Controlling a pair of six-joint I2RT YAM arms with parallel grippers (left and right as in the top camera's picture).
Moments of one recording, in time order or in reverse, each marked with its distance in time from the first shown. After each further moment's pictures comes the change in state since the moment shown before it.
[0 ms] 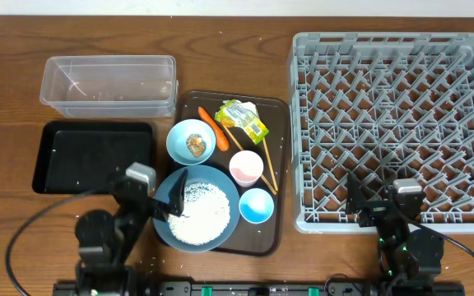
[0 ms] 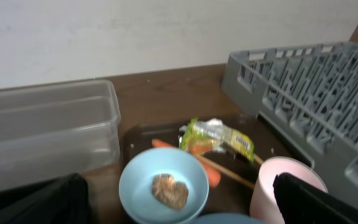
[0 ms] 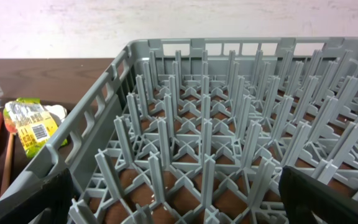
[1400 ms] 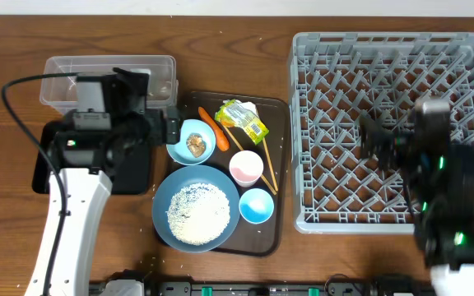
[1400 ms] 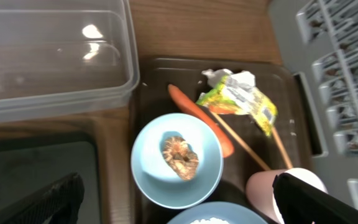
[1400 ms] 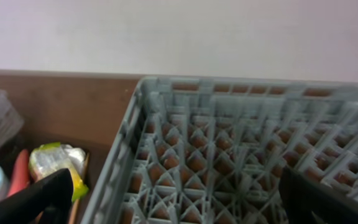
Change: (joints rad) left arm -0.057 0.931 0.848 -0.578 -0.143 -0.026; right arm 0.000 0.826 0.752 -0.114 -0.049 -0.019
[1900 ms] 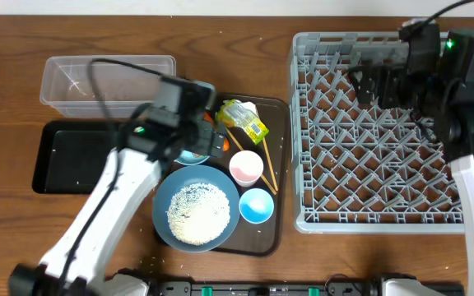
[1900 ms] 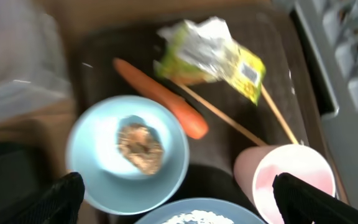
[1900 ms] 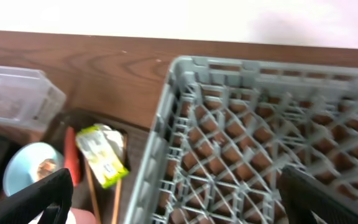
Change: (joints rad) left arm -0.318 0.166 0.002 0.009 -0.188 -0.035; right arm 0.000 0.540 0.673 -0.447 -0.169 -0.009
